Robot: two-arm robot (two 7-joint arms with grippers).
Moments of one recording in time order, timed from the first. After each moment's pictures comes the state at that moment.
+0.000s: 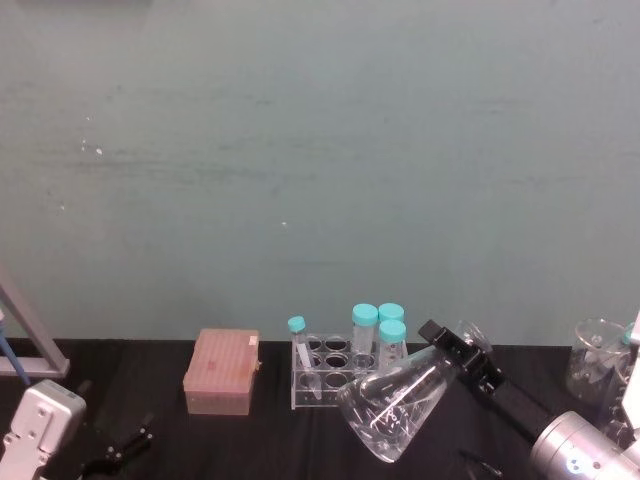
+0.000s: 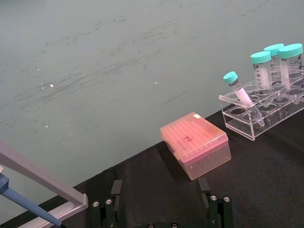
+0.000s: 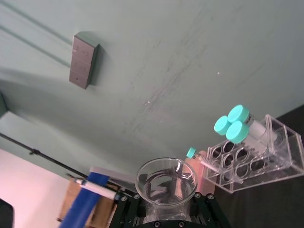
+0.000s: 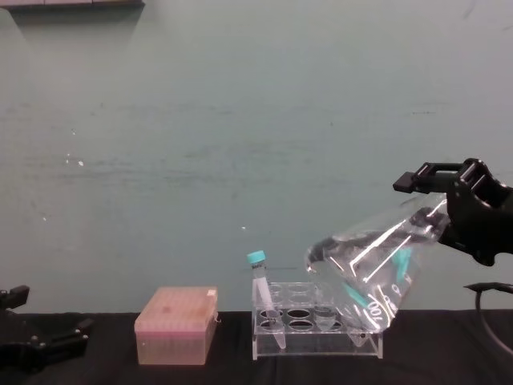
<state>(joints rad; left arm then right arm) -0.20 0.60 0.45 -1.41 -0.25 -0.12 0.03 0.15 0.02 0.07 -1.64 0.97 0.61 0.20</state>
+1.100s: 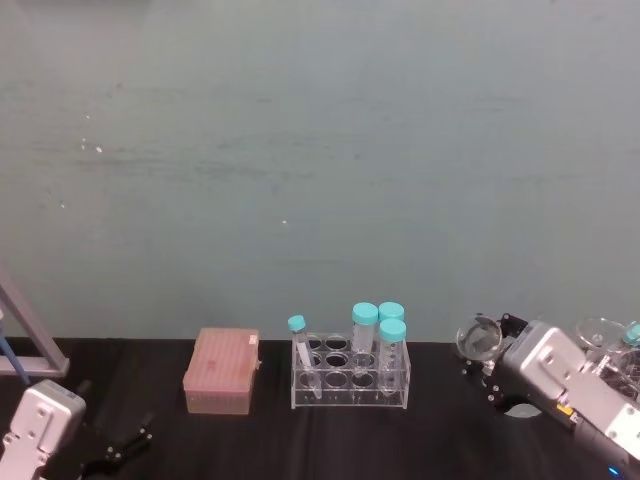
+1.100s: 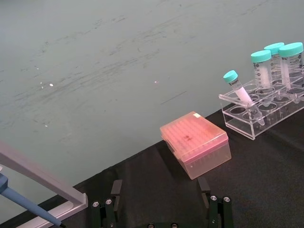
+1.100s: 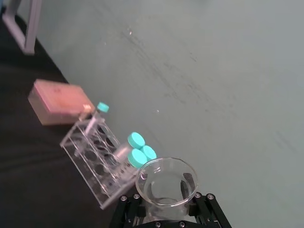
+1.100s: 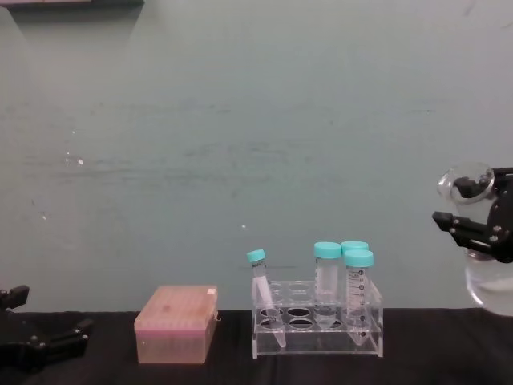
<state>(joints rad) -0.20 0.60 0.45 -1.41 -0.25 -0.12 0.03 0.29 0.59 -0.36 -1.64 -0.11 0.03 0.26</state>
